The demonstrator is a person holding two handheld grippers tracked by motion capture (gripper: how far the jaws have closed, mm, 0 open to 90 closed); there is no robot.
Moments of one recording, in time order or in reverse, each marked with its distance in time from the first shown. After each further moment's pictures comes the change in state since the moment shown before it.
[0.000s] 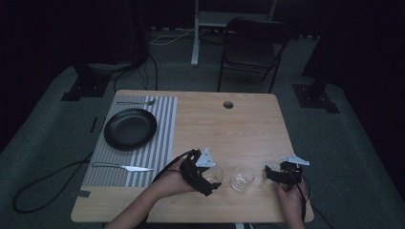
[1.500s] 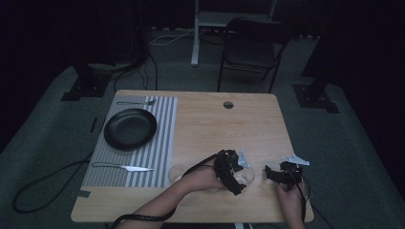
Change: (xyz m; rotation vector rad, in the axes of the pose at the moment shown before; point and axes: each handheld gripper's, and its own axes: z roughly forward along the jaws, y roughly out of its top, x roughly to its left) left arm -0.019 0.059 0.079 0.186 -0.037 0.078; right arm 0.000 0.000 0.000 0.001 0.000 0.001
